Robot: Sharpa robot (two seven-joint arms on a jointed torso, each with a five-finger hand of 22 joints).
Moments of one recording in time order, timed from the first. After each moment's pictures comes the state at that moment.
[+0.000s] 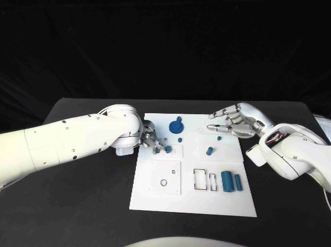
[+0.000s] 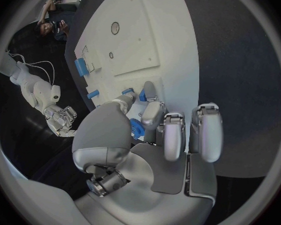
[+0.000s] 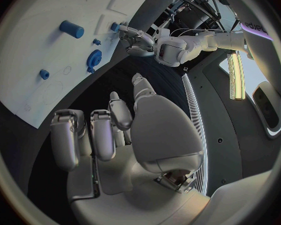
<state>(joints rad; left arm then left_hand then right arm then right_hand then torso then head) 1.25 -0.70 -0.03 1.46 -1.09 0.22 -0.69 0.94 -0.12 0.27 0.24 0.24 1.05 0.01 0.55 0.58 1.41 -0.05 1.19 1.09 1.47 -0.09 1.57 1.31 0.04 1.47 0.02 1.50 1.31 1.11 -0.92 0.06 1.65 -0.94 -0.39 0.07 1.35 -0.03 -0.07 0.16 0.31 0.97 0.15 0.07 0.09 1.38 0.06 1.14 1.28 1.47 -0.01 1.46 1.31 0.02 1.45 0.10 1.49 1.31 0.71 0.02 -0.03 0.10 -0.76</state>
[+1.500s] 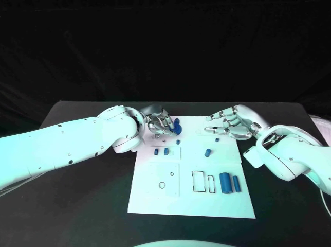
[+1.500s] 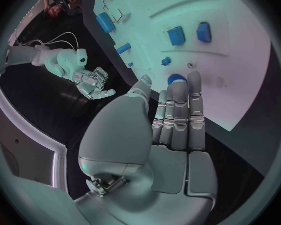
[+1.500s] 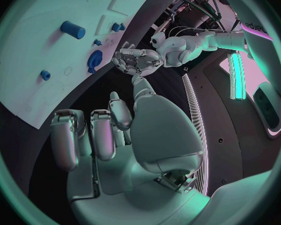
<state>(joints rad) 1.24 -0.70 -0.03 1.48 -1.08 -0.21 -0.28 1.44 -0.08 0.11 0.18 0.13 0.77 0.15 0.36 0.37 0.87 0.09 0.49 0.44 1.19 0.02 0.84 0.78 0.17 1.07 0.12 0.59 0.87 1.11 -0.92 0.06 1.64 -0.94 -0.39 0.07 1.36 -0.02 -0.07 0.15 0.32 0.97 0.15 0.07 0.09 1.38 0.06 1.14 1.28 1.47 -0.01 1.45 1.31 0.03 1.45 0.10 1.48 1.31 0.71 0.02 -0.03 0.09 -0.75</state>
